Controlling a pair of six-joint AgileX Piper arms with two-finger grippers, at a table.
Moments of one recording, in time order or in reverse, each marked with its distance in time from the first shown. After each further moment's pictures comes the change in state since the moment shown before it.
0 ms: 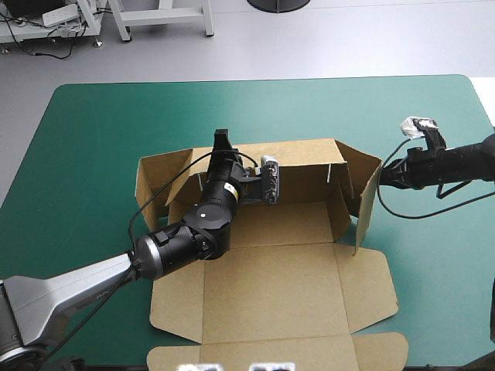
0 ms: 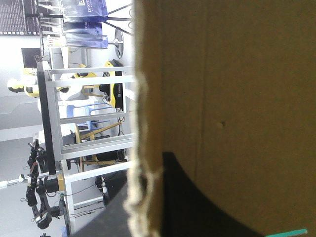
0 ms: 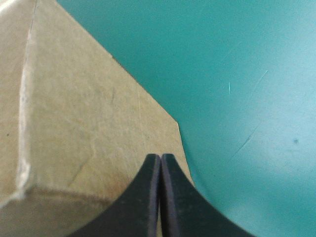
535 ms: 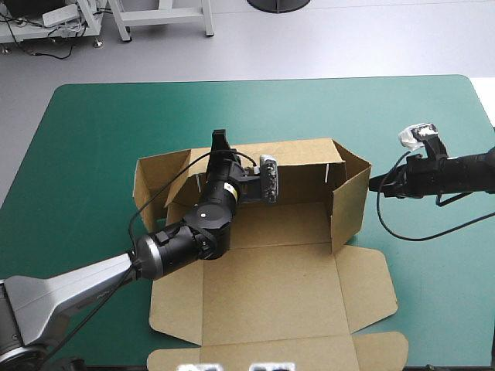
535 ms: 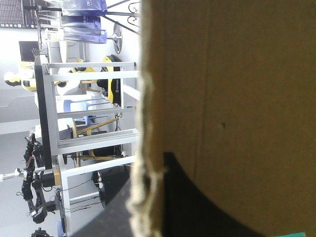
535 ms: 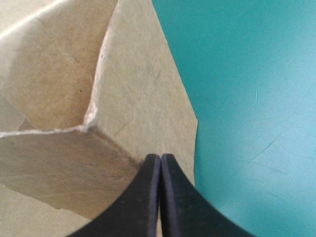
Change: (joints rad) left arm 0.000 0.001 0.000 -0.006 0.013 -0.018; right arm 0.000 -0.118 0.090 0.024 -0.002 -0.127
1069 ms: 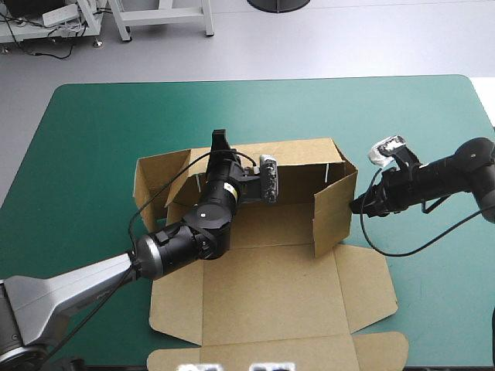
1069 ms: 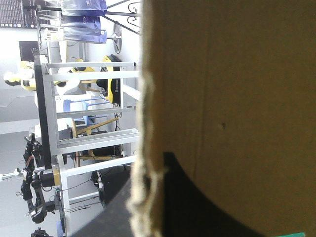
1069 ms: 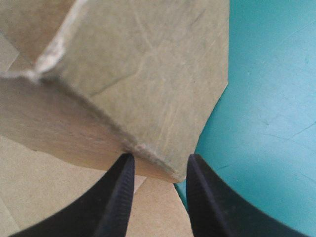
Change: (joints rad) left arm 0.000 0.000 0.000 -0.001 0.000 0.000; right arm 0.155 0.000 0.001 -0.167 -0.002 0.046
